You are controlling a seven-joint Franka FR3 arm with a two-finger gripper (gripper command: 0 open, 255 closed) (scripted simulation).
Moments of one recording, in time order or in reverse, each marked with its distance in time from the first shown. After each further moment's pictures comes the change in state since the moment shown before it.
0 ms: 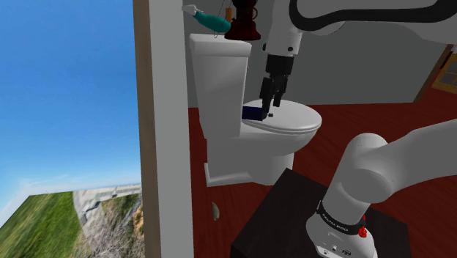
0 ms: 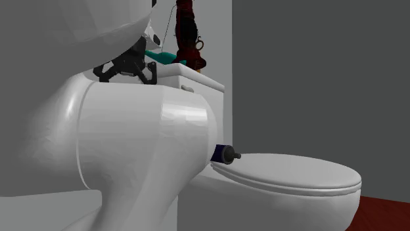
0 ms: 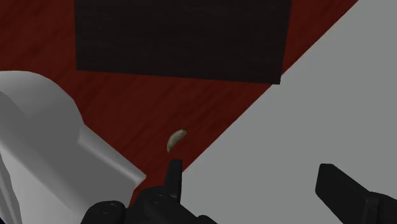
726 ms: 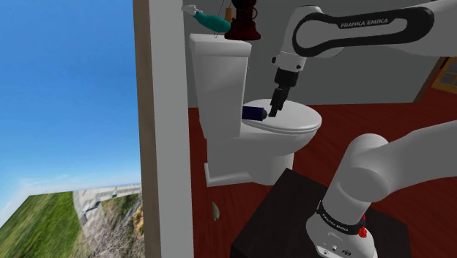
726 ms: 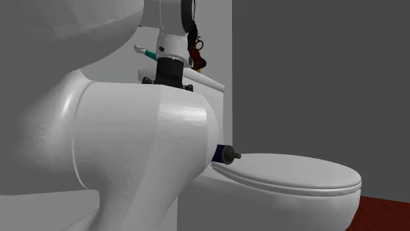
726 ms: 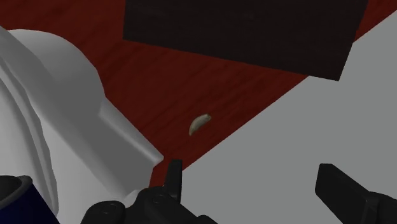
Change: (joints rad) arm -0.051 0.002 -0.214 -0.139 -0.151 0.224 -0.296
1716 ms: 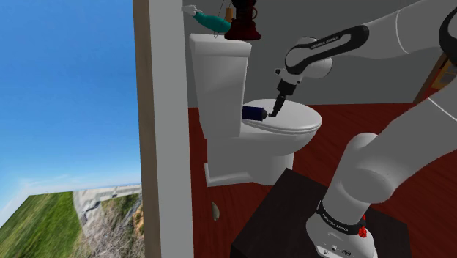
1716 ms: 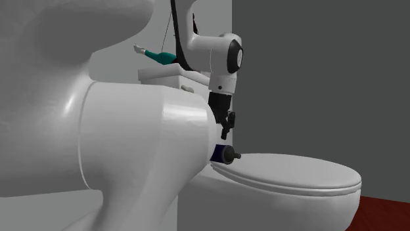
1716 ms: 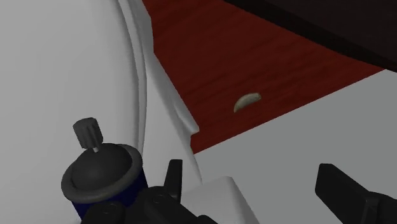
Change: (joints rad) arm 0.072 0.346 -0.439 0.084 -0.030 0.418 -0.541
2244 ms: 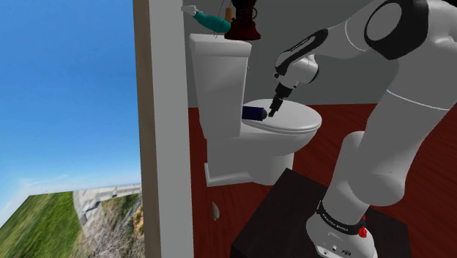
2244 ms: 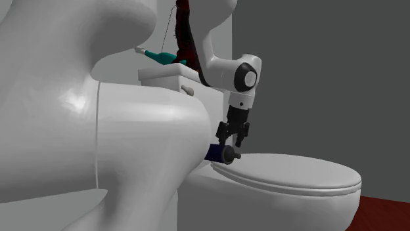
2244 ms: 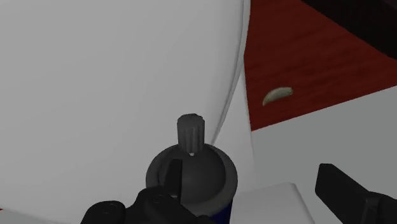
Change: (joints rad) arm 0.210 0.359 -0.321 0.200 0.362 0.111 -0.471
